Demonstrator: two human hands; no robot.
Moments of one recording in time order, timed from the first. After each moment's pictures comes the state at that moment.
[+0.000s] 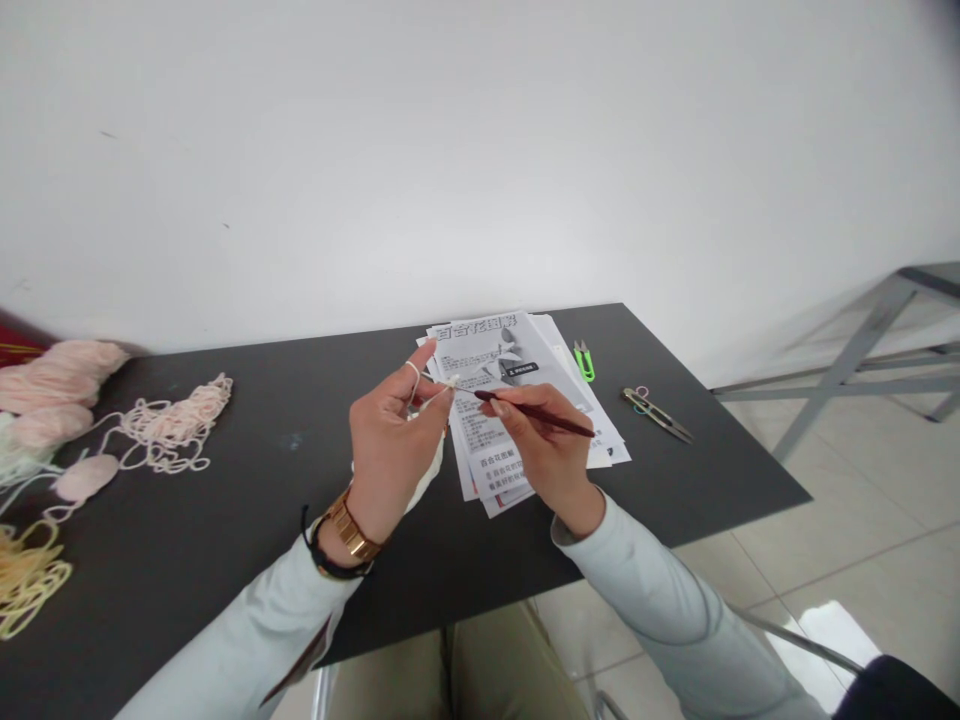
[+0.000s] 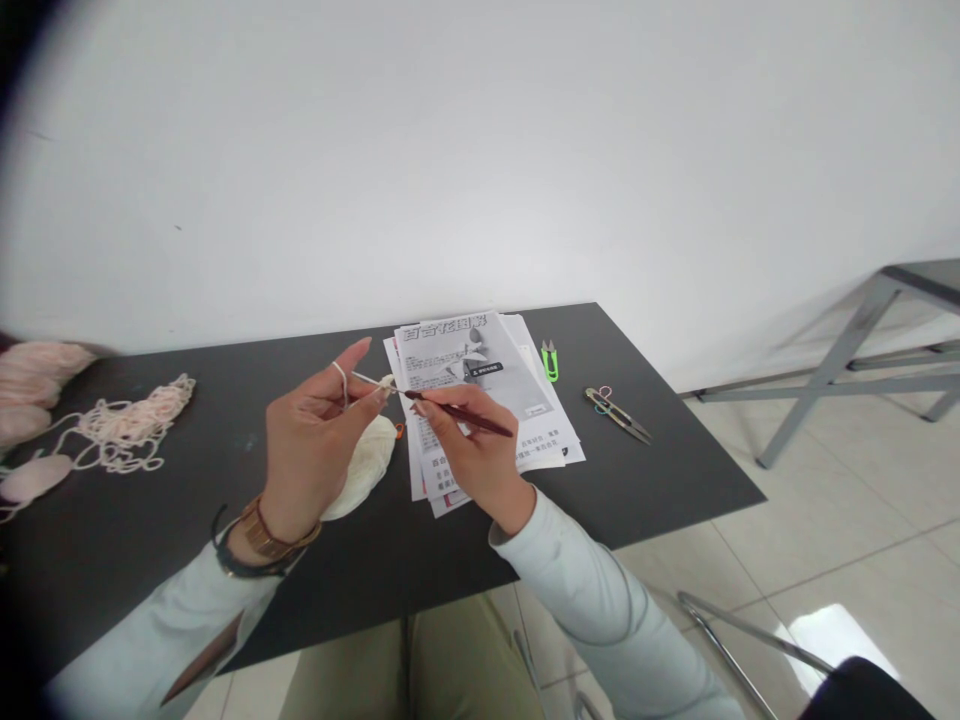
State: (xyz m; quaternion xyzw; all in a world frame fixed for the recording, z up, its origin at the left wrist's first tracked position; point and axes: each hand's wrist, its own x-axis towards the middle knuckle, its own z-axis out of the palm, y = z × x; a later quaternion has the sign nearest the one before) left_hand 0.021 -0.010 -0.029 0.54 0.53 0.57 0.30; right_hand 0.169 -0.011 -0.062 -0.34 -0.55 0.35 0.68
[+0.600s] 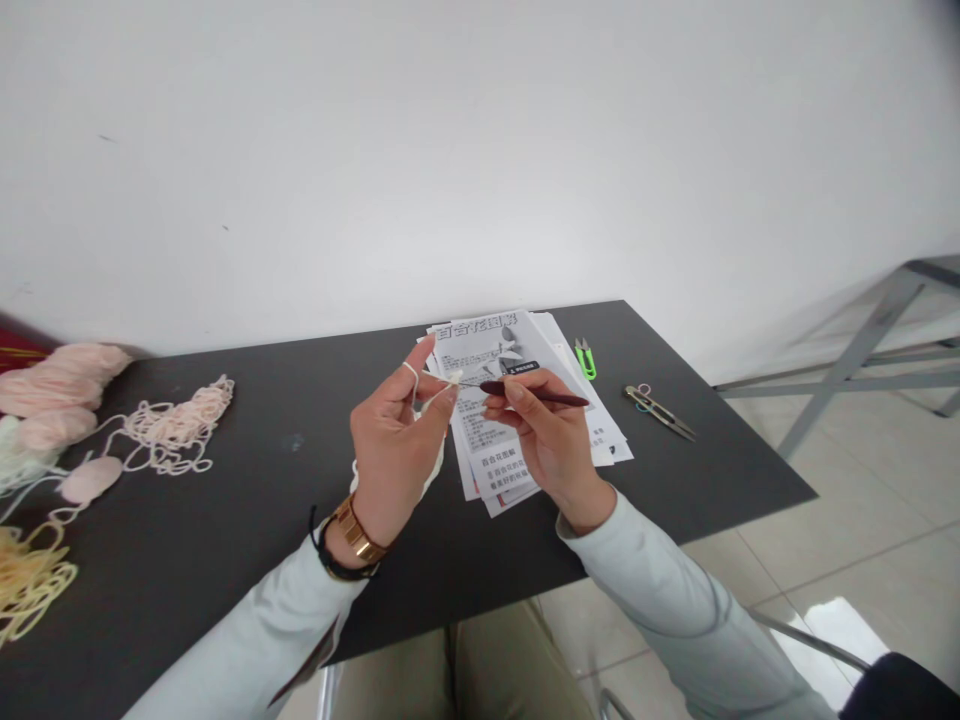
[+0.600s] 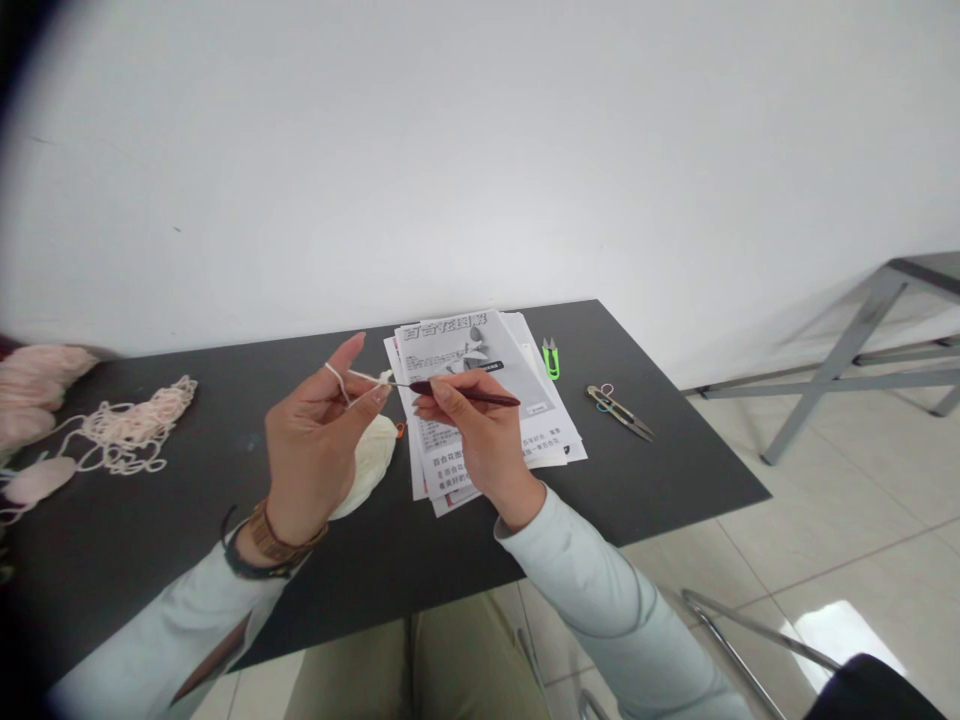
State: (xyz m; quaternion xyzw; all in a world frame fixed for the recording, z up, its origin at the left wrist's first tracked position) left_hand 0.027 -0.014 -0.029 0.51 0.49 0.62 0.33; right_hand 0.170 -0.002 -0.056 -0.30 -0.38 0.58 0.66
